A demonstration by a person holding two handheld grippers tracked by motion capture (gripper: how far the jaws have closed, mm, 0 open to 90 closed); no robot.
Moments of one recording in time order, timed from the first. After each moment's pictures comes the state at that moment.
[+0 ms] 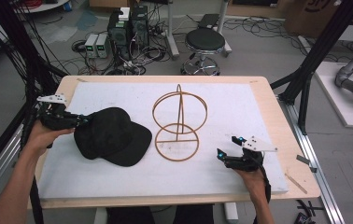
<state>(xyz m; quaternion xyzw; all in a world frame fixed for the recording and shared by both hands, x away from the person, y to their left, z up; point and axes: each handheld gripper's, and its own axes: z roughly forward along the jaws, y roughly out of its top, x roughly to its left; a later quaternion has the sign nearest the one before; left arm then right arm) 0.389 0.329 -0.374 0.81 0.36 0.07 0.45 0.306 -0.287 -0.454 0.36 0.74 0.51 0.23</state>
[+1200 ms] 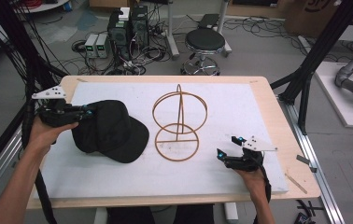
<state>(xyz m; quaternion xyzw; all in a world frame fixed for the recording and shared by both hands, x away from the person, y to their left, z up) 0.364 0.296 -0.322 0.79 0.32 0.14 0.50 0.307 -0.288 -0.454 0.36 0.74 0.51 0.23</state>
